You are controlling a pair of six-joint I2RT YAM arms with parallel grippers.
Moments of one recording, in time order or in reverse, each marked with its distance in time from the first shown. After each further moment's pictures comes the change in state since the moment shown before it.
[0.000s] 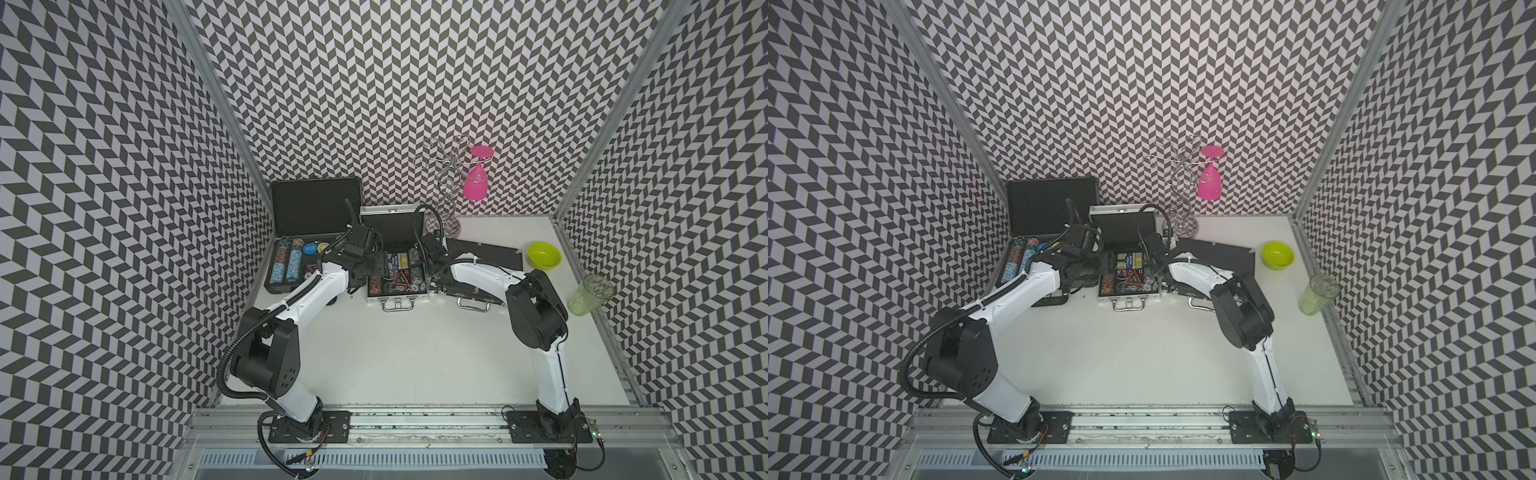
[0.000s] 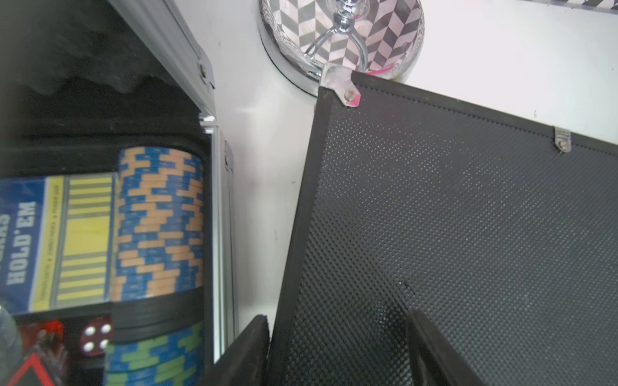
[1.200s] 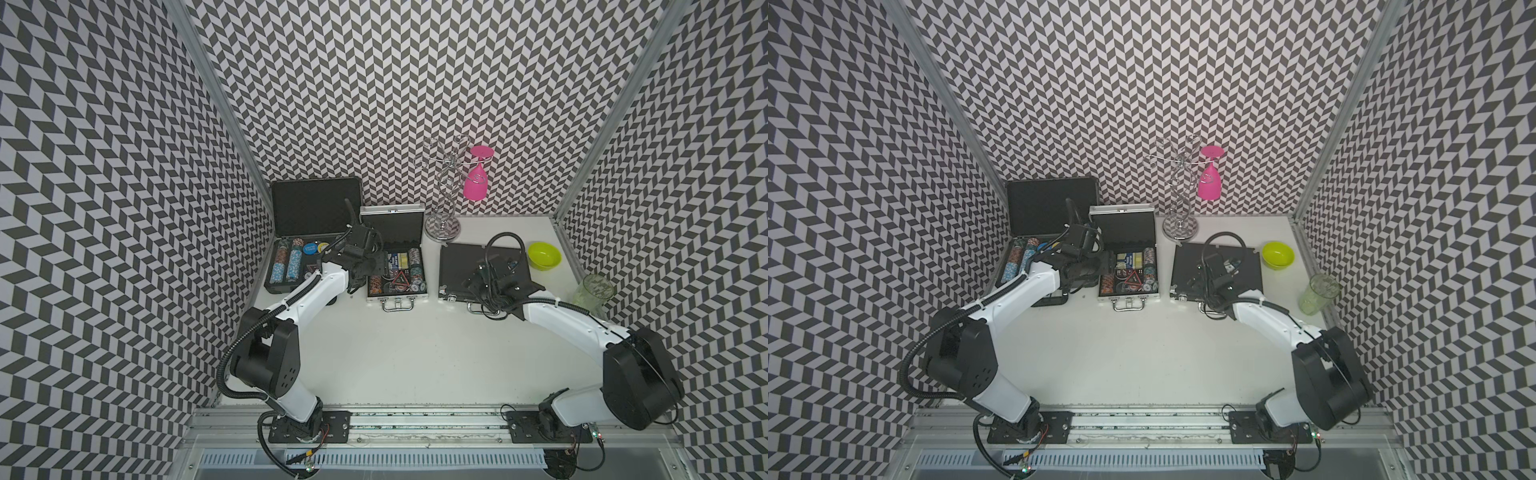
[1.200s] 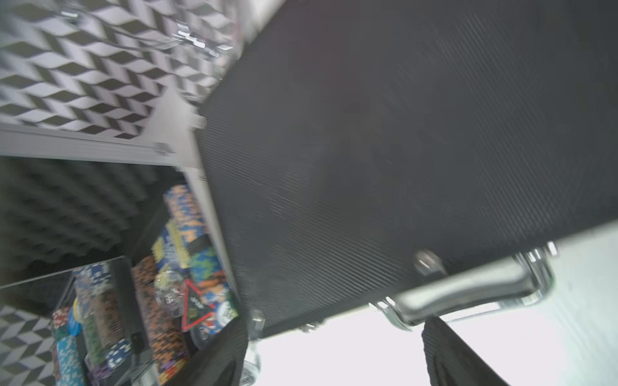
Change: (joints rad) left arm -0.002 0.000 0.000 0.003 0.004 0.000; right arm -0.157 -0.694 -0.773 0.228 -0.375 0.711
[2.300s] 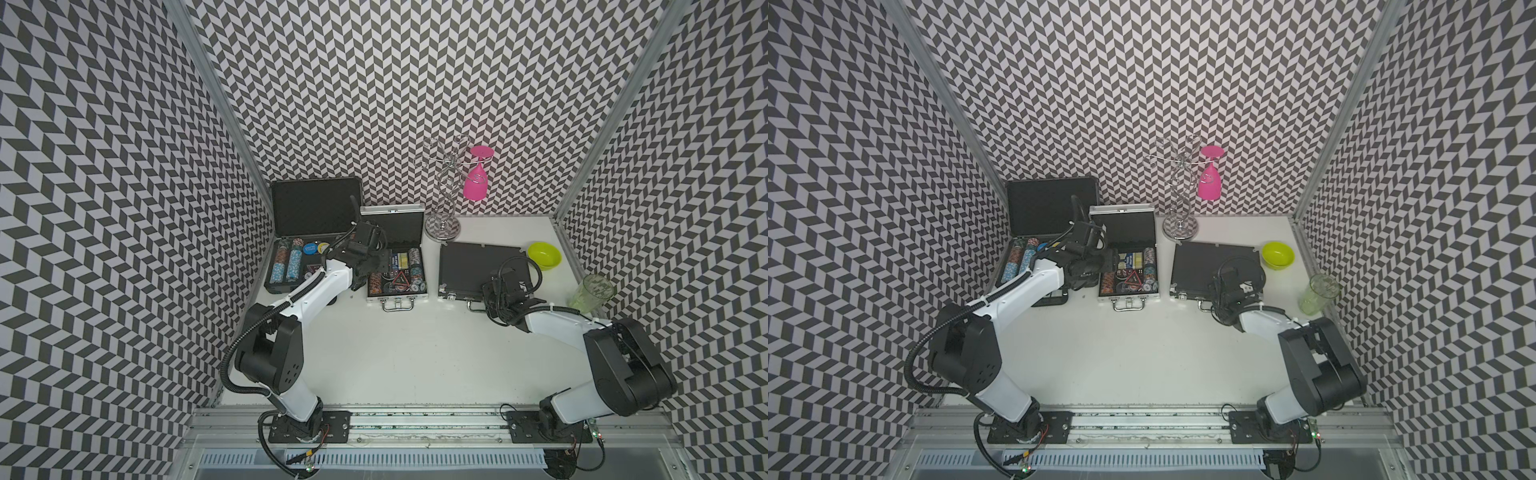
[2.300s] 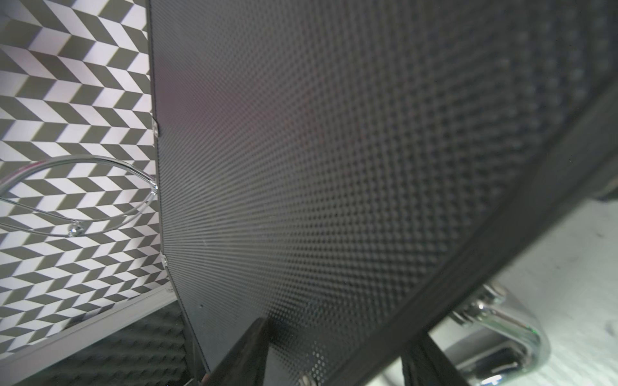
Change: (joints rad) left arm -0.020 0.032 0.044 0.000 -0.008 0.019; right arm -0.140 0.083 -0.174 0.380 0.005 0.326
